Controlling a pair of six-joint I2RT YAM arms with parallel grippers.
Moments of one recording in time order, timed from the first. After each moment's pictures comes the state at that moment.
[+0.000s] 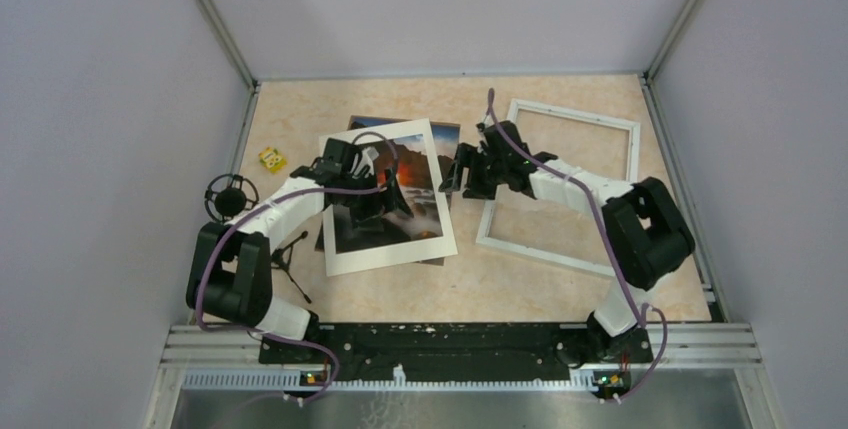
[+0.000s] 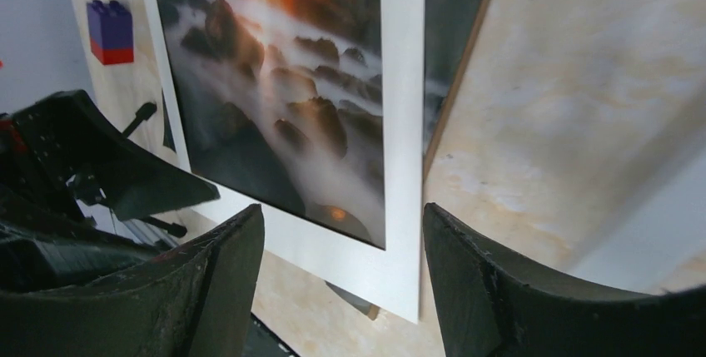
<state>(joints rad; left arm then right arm) -0.28 1.46 0.87 -0.51 0.55 -0.55 0.59 1.75 1.10 -0.15 -0.31 0.74</state>
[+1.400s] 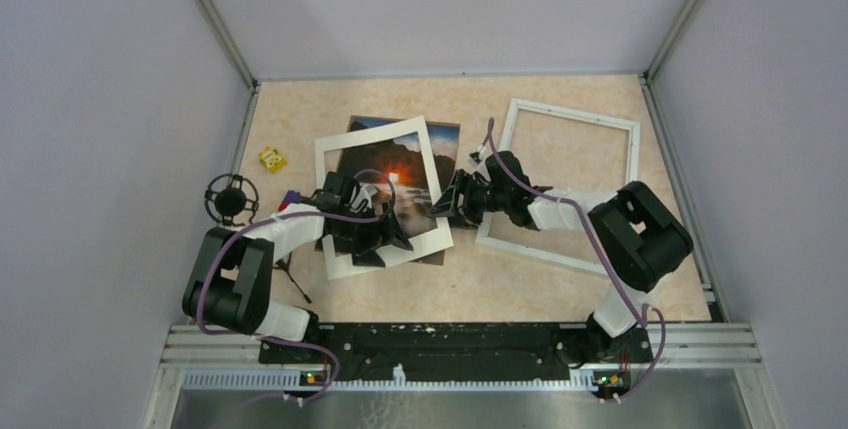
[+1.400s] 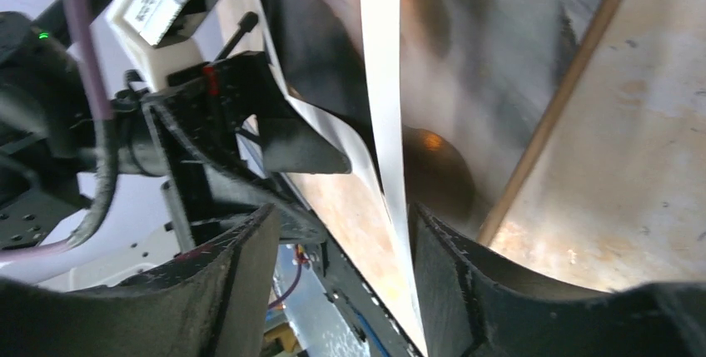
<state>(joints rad) -0.29 1.44 0.64 -0.39 0.64 -0.62 0.62 1.71 0.82 0.28 -0.58 1.03</state>
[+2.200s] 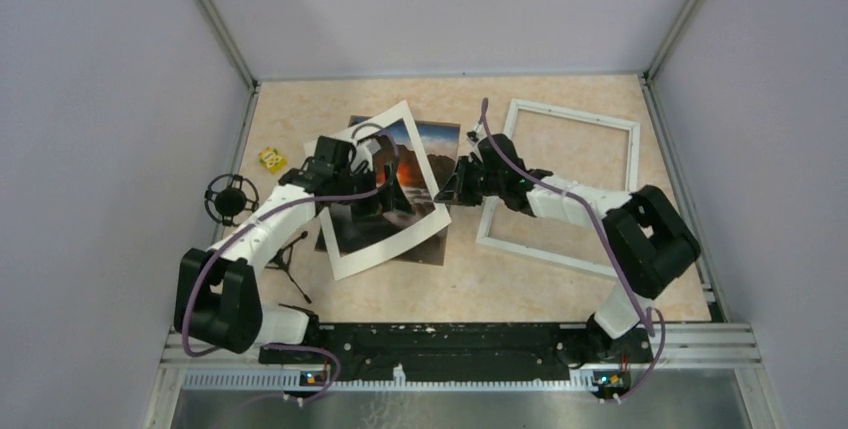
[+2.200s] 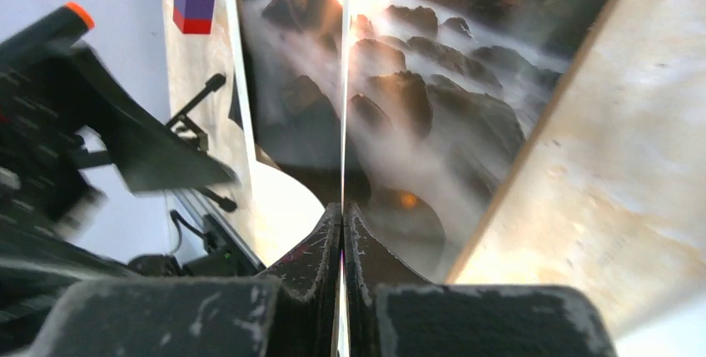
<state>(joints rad) -0.29 1.35 0.85 -0.51 0.62 -0.48 0.65 1.70 0.97 0.11 -0.36 0.85</state>
